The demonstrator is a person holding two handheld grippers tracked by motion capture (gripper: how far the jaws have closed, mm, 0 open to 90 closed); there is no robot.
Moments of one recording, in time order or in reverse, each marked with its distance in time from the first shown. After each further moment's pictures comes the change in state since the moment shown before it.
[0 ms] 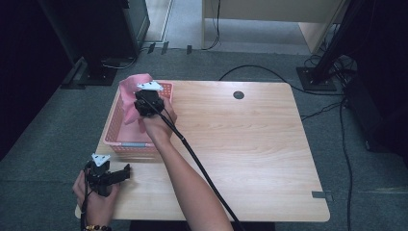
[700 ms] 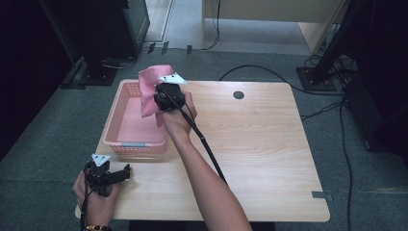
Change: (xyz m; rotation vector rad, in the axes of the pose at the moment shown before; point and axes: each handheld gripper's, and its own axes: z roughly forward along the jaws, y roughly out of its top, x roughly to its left) left arm 0.000 0.000 -0.001 0.004 0.001 0.000; right arm -0.040 0.024 -0.059 -0.044 -0.080 0.019
